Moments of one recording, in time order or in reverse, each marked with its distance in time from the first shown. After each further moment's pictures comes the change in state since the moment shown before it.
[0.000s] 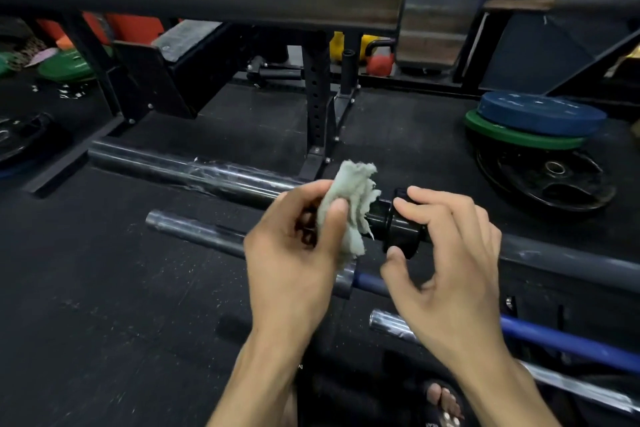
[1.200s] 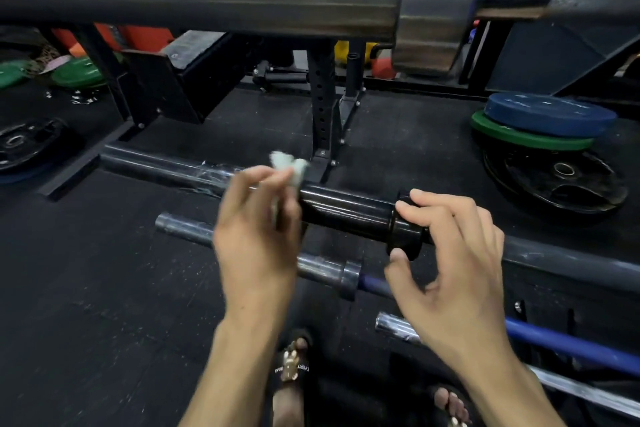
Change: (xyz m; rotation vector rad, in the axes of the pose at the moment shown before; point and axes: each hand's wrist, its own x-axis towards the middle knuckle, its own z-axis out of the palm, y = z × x) left_hand 0.029 -0.028 -0.024 0.523 0.185 0.282; right_hand 0.000 0.000 -0.001 0.030 -0.006 -0.006
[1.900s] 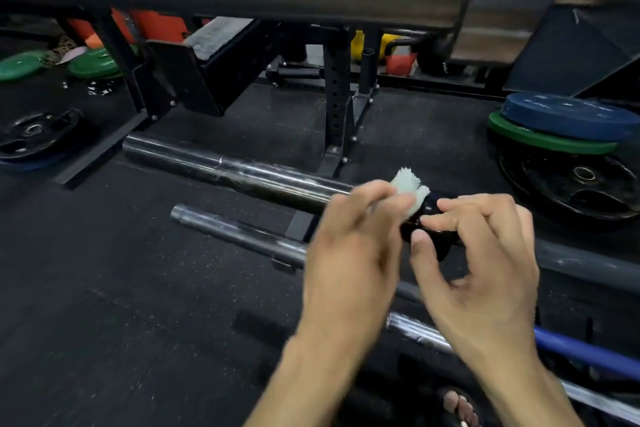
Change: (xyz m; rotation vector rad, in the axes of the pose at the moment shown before) left_hand -0.025 0.039 0.013 -0.042 -0.232 0.195; right_hand 0.003 -0.009 0.004 -0.017 0.105 -0.013
